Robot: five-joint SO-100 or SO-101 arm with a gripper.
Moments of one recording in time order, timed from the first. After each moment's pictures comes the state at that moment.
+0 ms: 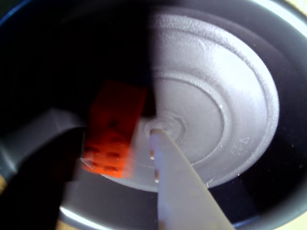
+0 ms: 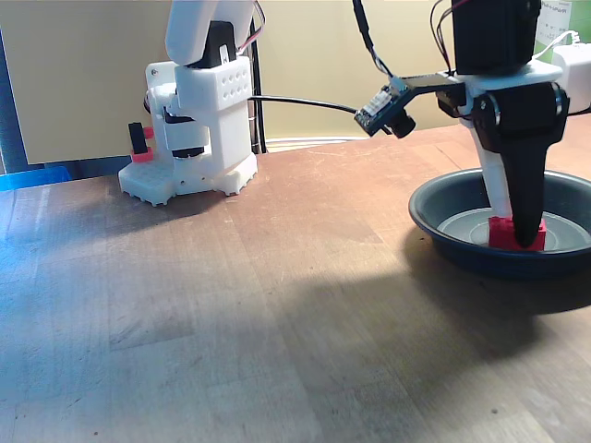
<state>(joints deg) -45.2 65.7 72.8 77.6 52.6</state>
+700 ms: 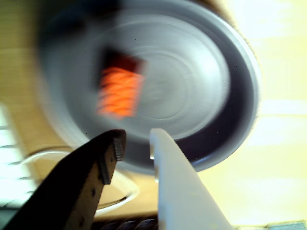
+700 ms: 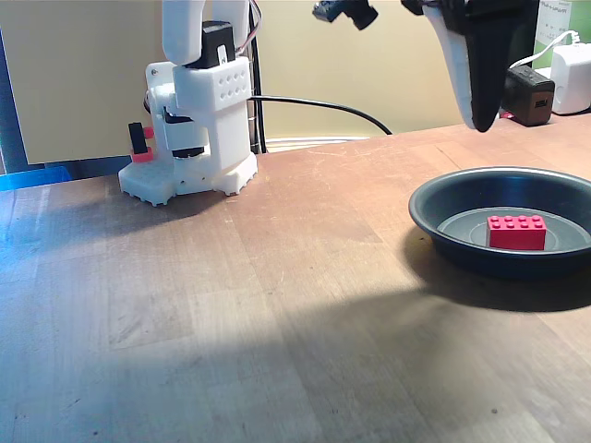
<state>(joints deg) -41.0 78.7 63.2 99.3 43.7</state>
